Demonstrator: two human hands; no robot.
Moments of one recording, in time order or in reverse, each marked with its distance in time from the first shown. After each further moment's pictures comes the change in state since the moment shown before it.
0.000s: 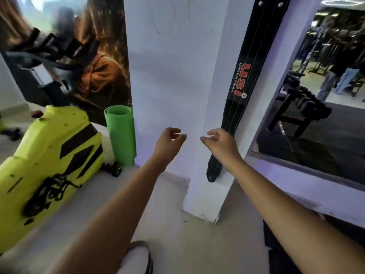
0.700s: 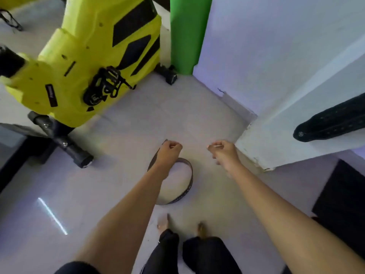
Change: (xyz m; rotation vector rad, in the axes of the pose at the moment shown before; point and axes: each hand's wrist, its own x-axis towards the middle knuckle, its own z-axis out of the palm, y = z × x) left_hand 0.058 -0.321 -0.097 -0.027 0.164 -0.769; right_hand 0.050 0.172 0.317 -0.022 -0.479 0.523
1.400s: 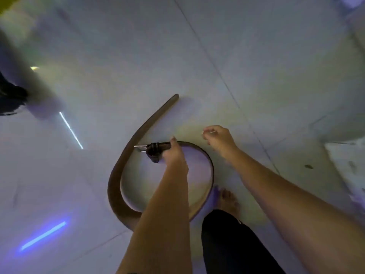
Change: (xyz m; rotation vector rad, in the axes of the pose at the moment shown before) left_hand 0.432 -0.294 0.167 -0.736 0.517 -0.845; right_hand 0.438 0.249 0.252 -0.253 -0.443 0.146
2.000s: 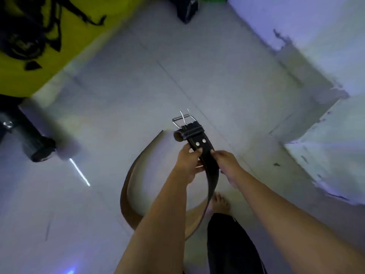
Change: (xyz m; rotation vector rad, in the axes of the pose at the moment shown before) left_hand -0.152 0.028 0.004 0.344 -0.576 0.258; right_hand -0.119 -0.033 -0.074 0.195 0.035 0.106
